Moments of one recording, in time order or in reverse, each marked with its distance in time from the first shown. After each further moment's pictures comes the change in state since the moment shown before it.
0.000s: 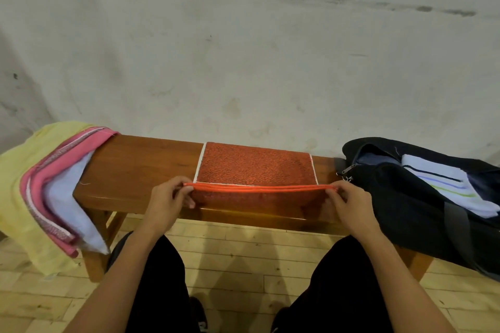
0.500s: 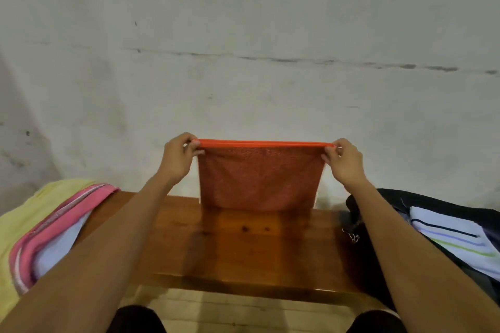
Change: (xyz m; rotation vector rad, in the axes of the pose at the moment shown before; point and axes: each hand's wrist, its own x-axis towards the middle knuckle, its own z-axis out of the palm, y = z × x) left_hand 0.189 0.113 -0.035 -0.138 0.174 0.223; right_hand 0.190 -0.087 -0.037 0.211 0.224 -0.007
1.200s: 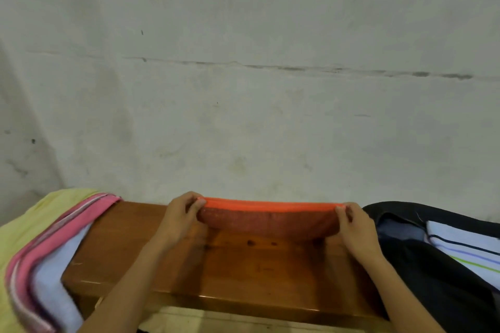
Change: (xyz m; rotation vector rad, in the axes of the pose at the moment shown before) left_hand -0.073 -0.078 0.006 0.153 -0.132 -0.018; right_hand -0.076 0.084 0.021 -0.093 -0.054 0.029
